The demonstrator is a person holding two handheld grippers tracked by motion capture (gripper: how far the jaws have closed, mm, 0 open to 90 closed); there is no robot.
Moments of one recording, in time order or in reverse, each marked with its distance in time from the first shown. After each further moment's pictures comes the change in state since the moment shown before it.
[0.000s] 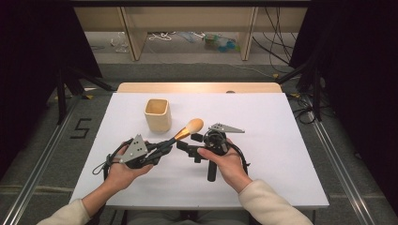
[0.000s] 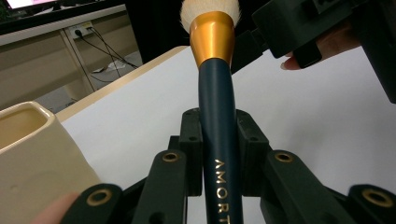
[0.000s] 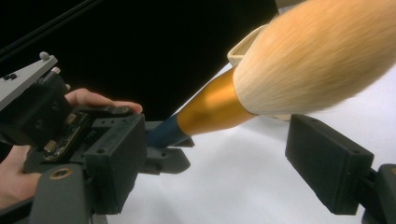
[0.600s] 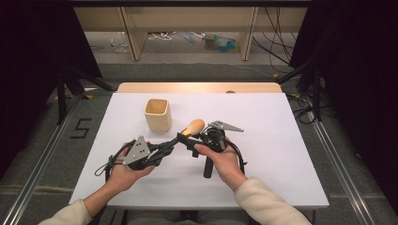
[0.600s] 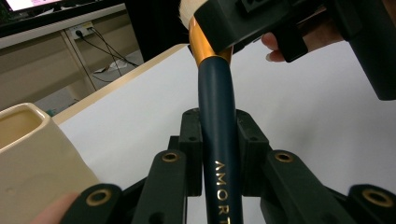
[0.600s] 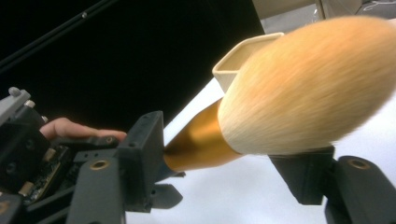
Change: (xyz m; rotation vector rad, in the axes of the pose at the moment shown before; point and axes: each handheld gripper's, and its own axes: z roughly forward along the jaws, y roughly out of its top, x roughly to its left) left arm -0.005 -0.001 0.004 0.016 0.007 0.030; right arm -0.001 0.004 0.007 -0.058 -0.057 0.045
